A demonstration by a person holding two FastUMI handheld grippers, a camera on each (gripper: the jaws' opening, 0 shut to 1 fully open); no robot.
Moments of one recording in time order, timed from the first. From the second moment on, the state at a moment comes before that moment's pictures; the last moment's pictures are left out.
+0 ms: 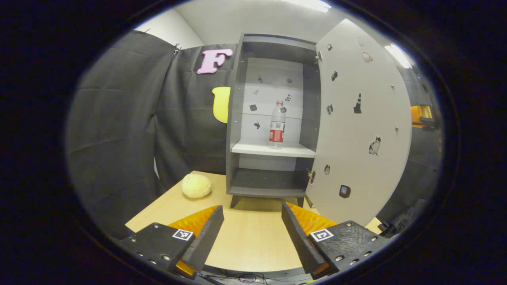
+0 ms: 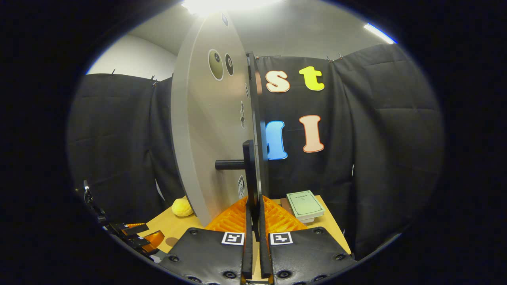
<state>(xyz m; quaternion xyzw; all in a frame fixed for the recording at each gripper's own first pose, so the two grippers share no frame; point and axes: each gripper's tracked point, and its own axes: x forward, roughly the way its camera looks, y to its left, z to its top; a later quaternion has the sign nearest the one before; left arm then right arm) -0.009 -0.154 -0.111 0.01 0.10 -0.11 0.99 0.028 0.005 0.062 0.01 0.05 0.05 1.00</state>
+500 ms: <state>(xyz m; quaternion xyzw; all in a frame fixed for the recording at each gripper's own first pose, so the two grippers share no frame) 0.073 -0.128 -0.103 0.01 0.09 -0.19 0.98 -0.040 -0.036 0.065 0.05 0.02 -0.10 0.99</state>
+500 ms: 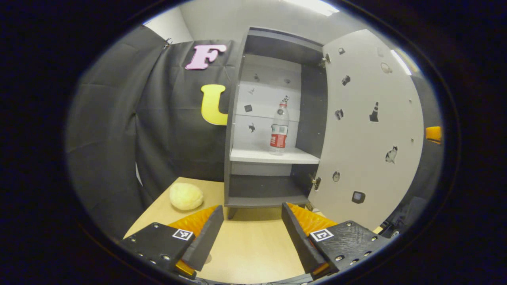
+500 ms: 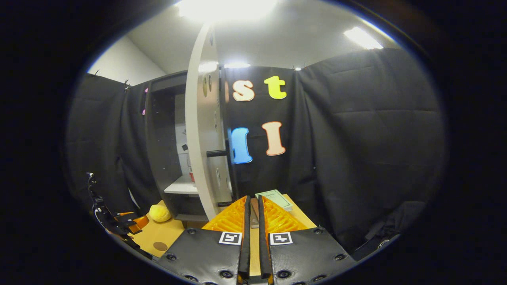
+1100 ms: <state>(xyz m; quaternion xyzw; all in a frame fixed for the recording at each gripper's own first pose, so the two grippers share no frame) 0.165 -0.202 -0.029 0.00 0.04 -0.25 0.97 -0.023 -0.138 0.087 0.05 0.00 -0.21 0.98</state>
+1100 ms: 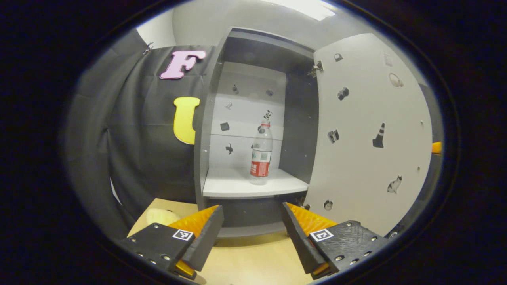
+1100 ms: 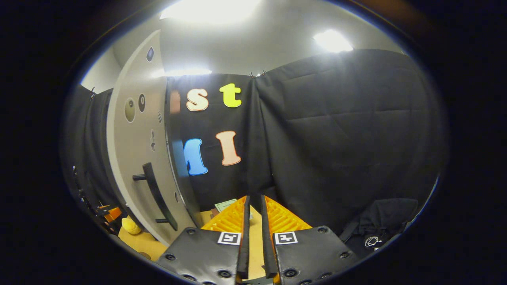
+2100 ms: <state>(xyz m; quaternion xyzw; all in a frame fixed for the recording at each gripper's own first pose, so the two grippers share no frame) 0.350 -0.336 0.012 0.05 0.02 -0.27 0.96 0.120 -0.202 0.032 0.08 0.06 -0.20 0.98</state>
